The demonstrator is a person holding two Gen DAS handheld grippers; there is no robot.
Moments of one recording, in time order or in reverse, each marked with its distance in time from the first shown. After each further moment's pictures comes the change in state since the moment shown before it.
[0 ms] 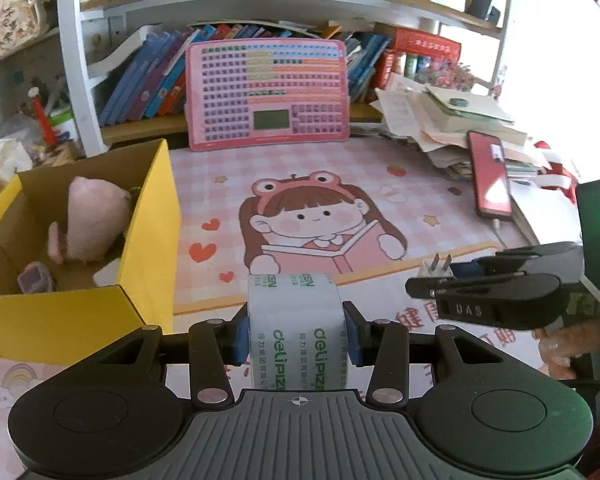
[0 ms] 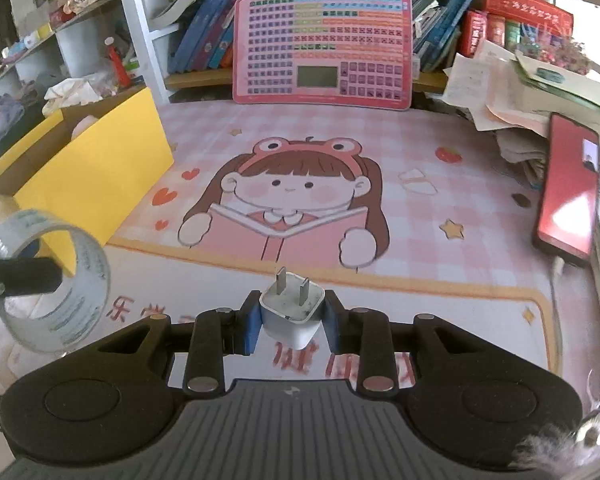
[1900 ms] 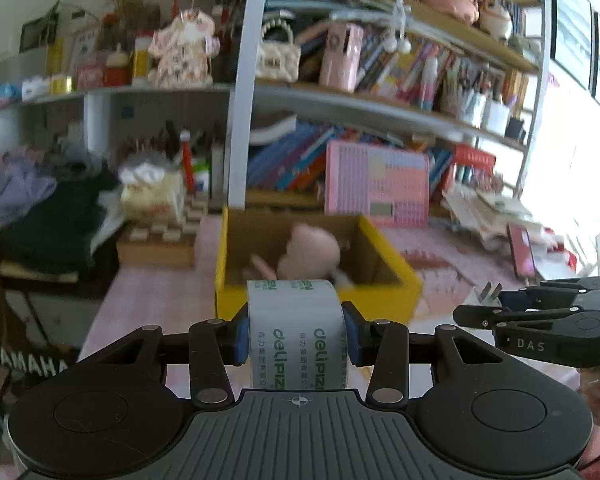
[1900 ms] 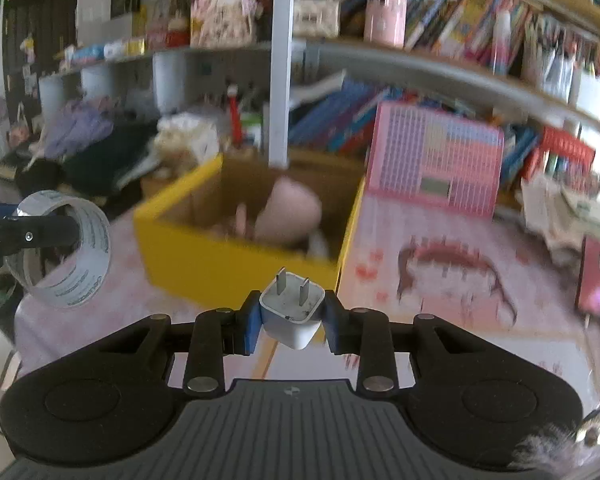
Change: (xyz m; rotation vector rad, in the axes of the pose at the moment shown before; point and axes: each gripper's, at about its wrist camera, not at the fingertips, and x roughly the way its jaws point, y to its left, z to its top) left arm -0.172 0.259 -0.064 -0.088 -0.302 0.007; right arm -0.074 0.288 0.008 -0.134 -0.259 -0.078
